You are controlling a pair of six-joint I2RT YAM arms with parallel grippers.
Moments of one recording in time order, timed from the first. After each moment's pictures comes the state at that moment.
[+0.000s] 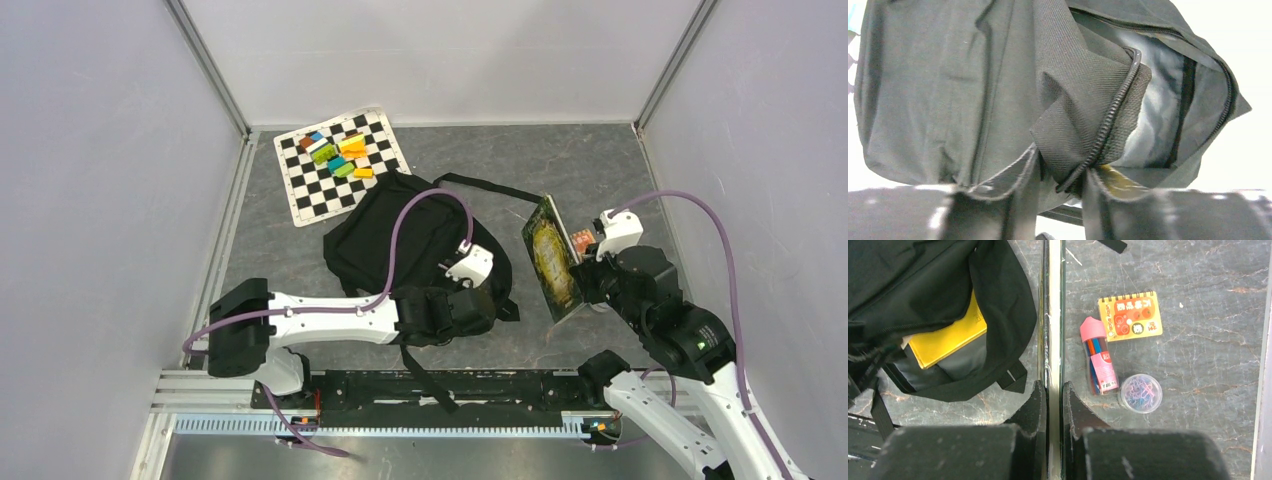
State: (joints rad) left arm -1.35 1.54 1.06 -0.46 -0.85 -0.49; right arm 0.53 0.55 0.97 -0.94 0.24 0.19
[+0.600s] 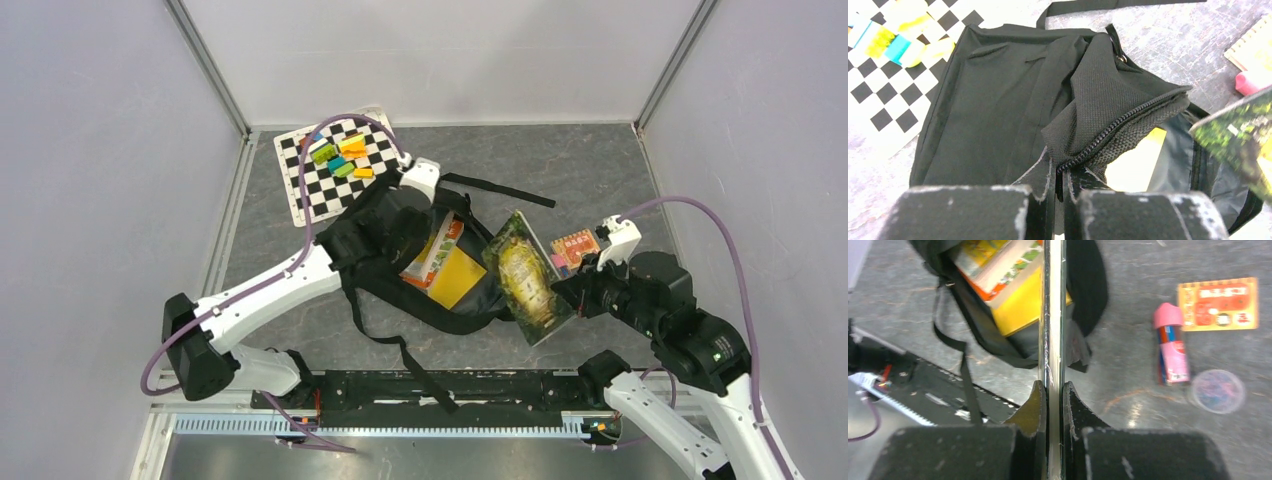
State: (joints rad) left arm -0.99 1.34 1.24 -0.49 -0.57 -0.24; right arm 0.53 0.53 1.04 -1.04 -0.01 0.29
